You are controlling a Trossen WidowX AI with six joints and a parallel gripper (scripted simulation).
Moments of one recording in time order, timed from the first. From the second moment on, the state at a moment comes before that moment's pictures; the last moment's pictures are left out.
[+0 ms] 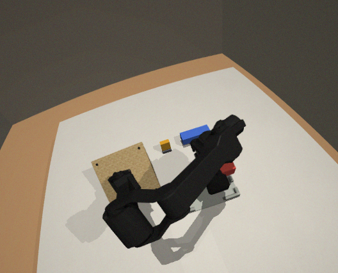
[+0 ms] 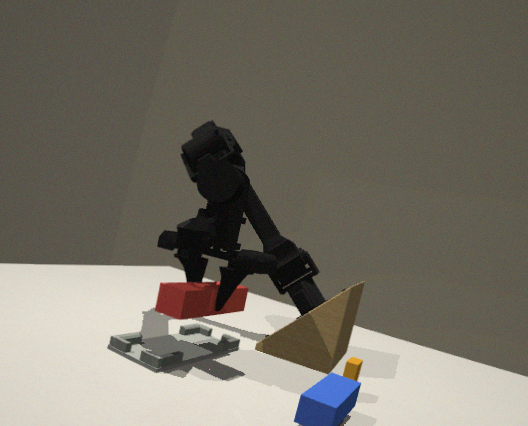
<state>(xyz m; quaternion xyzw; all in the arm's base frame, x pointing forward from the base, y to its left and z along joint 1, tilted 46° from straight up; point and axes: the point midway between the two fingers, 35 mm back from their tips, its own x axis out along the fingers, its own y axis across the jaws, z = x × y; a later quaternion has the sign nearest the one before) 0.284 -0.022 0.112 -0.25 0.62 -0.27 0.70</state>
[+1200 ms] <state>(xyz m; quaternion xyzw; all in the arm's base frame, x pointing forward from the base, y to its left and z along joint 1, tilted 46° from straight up) 0.276 -0.064 0.128 -0.25 0.61 -0.29 0.70</state>
